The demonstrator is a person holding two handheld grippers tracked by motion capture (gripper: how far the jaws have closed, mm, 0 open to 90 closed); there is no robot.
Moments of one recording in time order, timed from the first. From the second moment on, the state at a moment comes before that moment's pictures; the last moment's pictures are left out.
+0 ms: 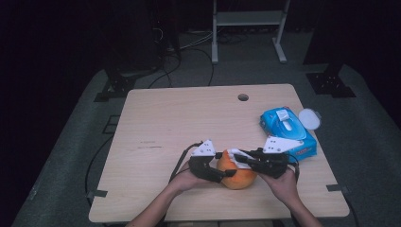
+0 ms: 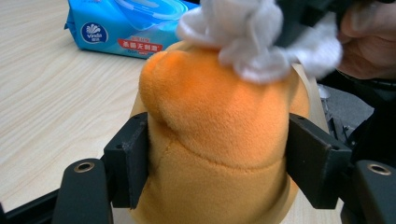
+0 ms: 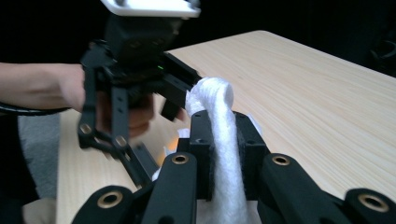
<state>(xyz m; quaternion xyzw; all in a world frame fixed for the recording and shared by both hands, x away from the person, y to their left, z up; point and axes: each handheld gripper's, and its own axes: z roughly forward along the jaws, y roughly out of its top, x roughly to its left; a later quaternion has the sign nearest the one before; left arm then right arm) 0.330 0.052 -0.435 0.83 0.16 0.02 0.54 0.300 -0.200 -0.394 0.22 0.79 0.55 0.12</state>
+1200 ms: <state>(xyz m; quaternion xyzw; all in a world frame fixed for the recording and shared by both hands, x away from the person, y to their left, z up) 0.319 0.041 -0.431 0.83 0.17 0.03 0.53 0.298 -0.186 -0.391 0.20 0.80 0.55 0.13</state>
